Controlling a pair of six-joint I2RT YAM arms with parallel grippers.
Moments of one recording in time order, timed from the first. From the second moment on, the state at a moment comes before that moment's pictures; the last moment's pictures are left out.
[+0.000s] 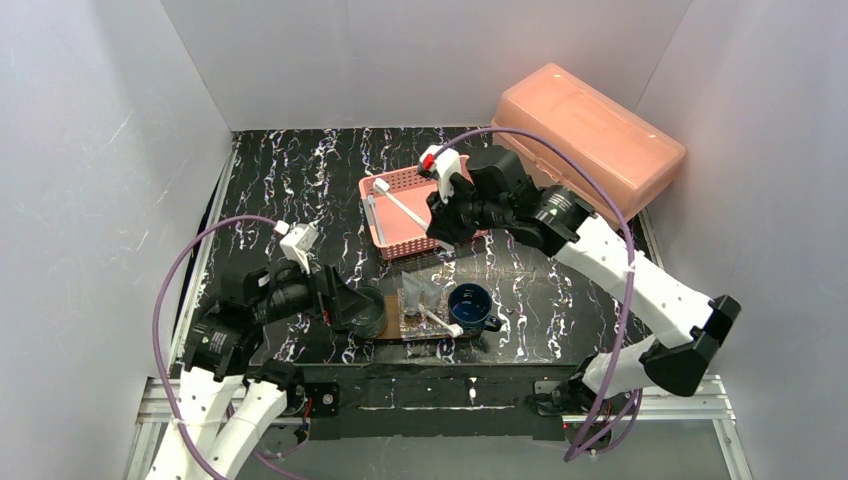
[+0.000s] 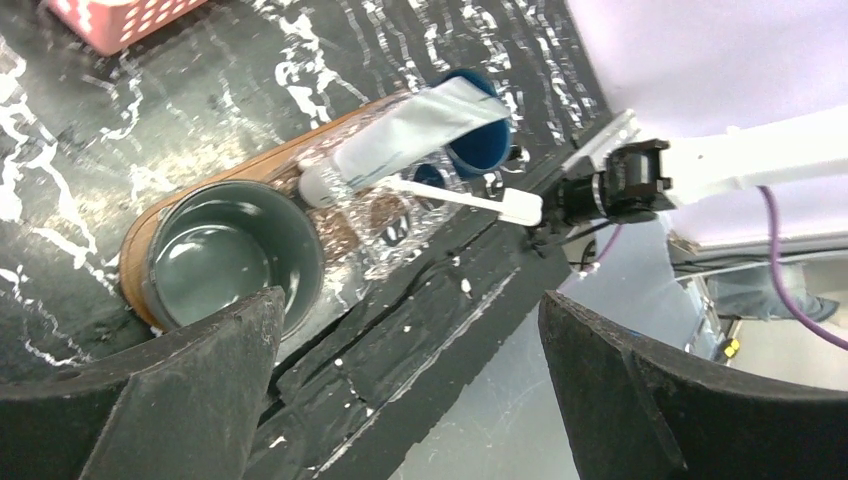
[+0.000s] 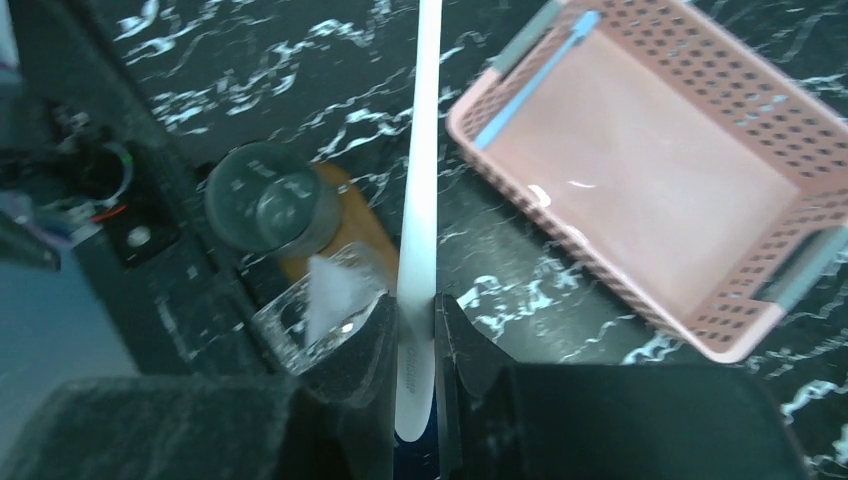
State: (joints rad) left arm -0.30 0.53 0.80 -0.81 0.59 -0.41; right arm 0.89 1.42 1.59 -0.75 -0.16 -0.04
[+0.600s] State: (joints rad) left arm -0.30 0.48 1.01 -0.83 0.87 -0.40; right arm 0.89 1.22 1.38 -0.78 -0.74 -0.02
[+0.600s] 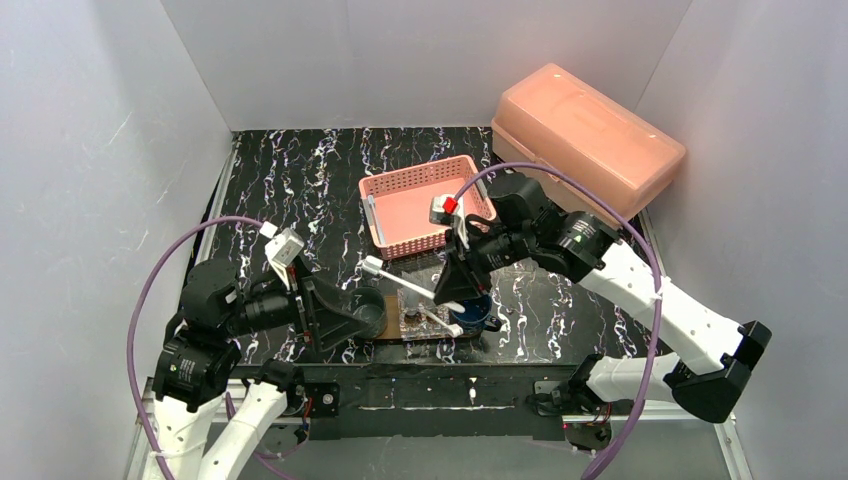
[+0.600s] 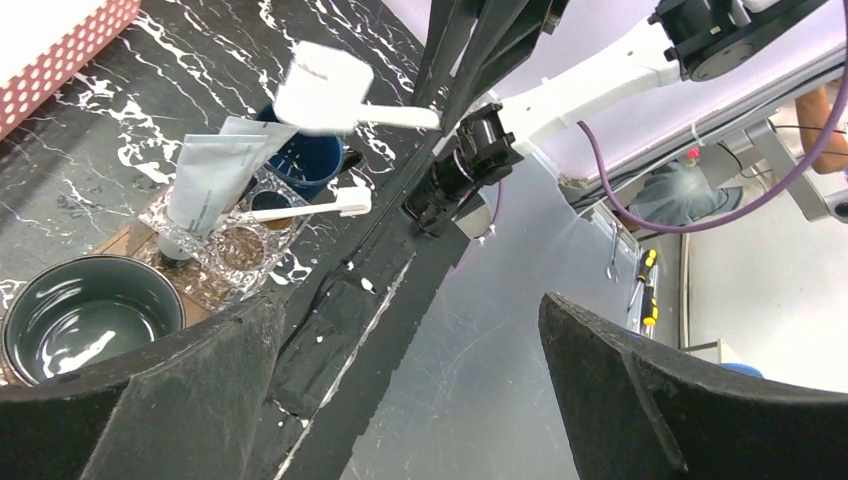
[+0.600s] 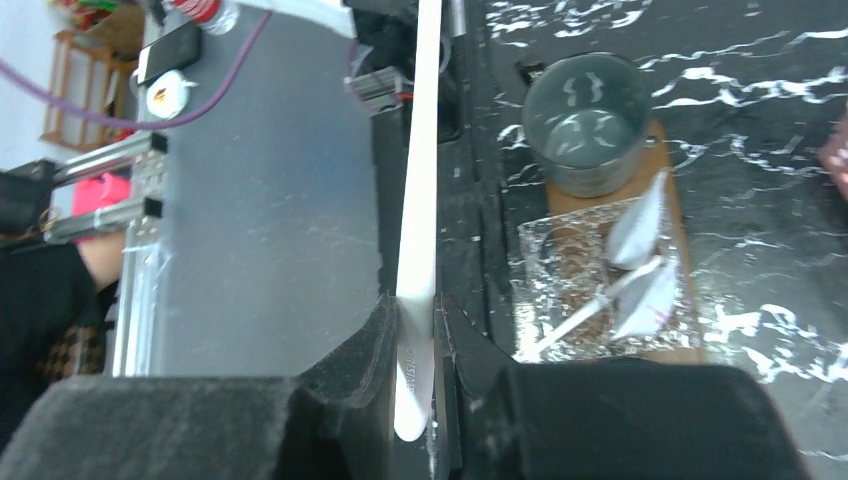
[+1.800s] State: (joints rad) left arm -0.30 0.47 1.05 -0.82 1.02 -0.41; right arm 1.09 1.25 1.28 -0.55 -0.95 0.05
